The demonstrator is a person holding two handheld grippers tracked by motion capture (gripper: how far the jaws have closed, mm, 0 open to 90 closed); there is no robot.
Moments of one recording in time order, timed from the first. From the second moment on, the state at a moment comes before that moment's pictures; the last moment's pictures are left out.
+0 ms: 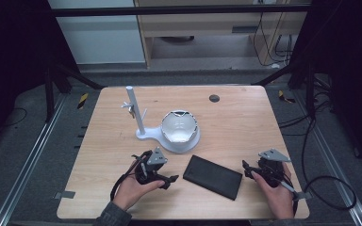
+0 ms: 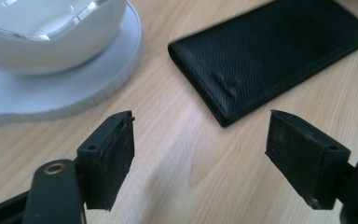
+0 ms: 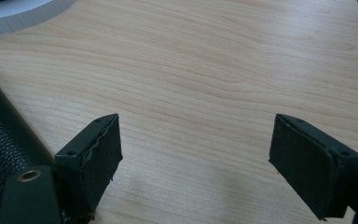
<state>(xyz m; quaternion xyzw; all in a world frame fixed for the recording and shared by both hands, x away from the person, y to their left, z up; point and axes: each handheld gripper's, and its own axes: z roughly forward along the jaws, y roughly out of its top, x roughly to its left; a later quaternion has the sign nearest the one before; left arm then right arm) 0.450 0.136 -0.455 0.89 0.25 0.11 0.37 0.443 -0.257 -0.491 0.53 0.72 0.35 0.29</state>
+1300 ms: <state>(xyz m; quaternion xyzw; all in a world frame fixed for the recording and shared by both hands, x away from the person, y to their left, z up) 0.462 0.100 -0.466 0.94 0.20 0.07 0.25 0.420 -0.263 -0.484 0.49 0.74 0.37 0.27</state>
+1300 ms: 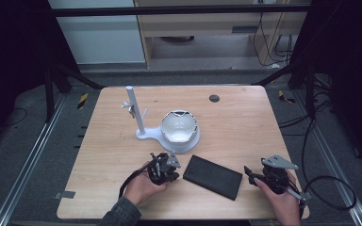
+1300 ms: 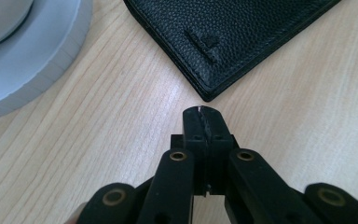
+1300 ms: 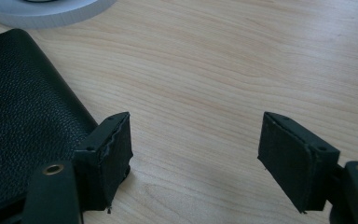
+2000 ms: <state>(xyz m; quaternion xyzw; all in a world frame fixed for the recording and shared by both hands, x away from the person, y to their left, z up) 0.464 0.088 -0.475 0.95 0.19 0.07 0.24 0.420 -0.260 -0.484 0.49 0.74 0.38 0.26</state>
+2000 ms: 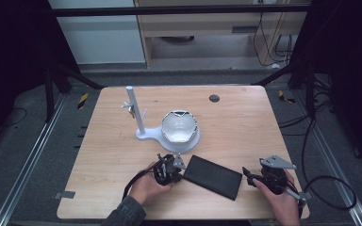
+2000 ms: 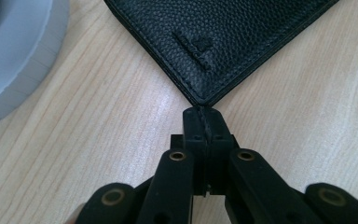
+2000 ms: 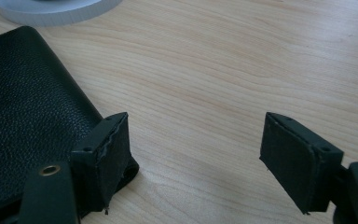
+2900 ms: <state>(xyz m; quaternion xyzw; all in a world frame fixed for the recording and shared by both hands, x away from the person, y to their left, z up) 0.477 0.089 -0.447 0.91 0.22 0.06 0.34 0.402 -0.199 -0.461 0.37 0.81 0.41 0.19</state>
